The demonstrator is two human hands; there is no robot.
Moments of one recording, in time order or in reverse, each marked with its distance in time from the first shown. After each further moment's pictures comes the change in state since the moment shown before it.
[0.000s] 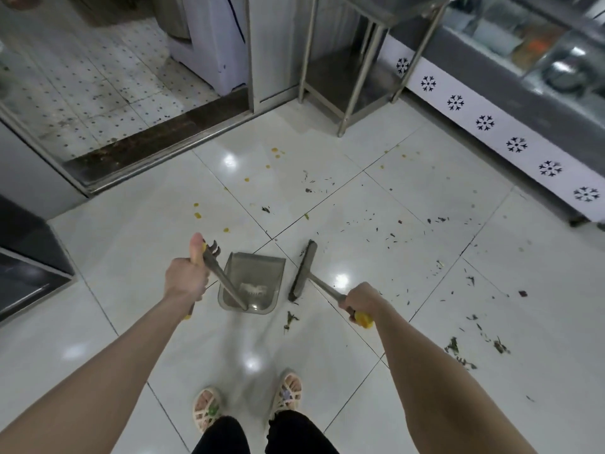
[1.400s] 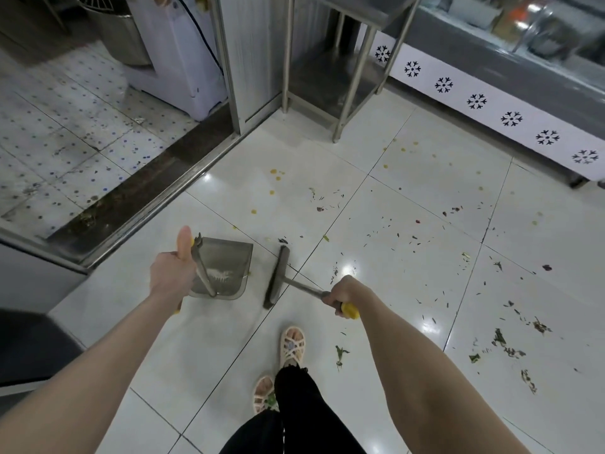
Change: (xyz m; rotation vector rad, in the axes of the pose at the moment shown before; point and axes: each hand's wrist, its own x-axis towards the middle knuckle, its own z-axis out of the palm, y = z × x) left_hand 0.298 0.130 -0.107 0.190 -0.074 0.164; right_hand 0.054 -0.291 0.074 0.253 -0.085 0.117
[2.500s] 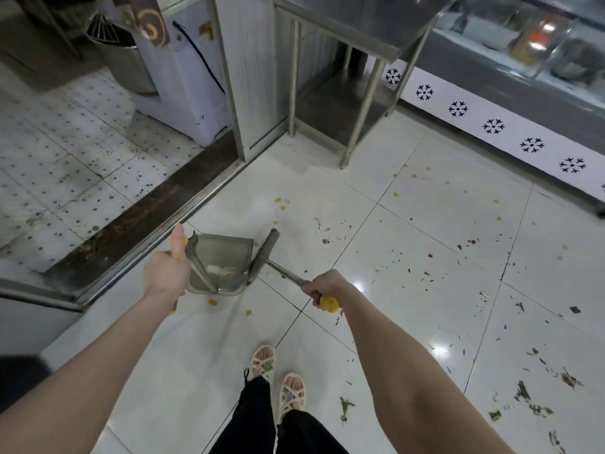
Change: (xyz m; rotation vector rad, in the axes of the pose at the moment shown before) left_hand 0.109 0.119 0.034 -0.022 0.095 0.005; right_hand 0.050 -0.160 -0.068 0.121 -0.078 -0.203
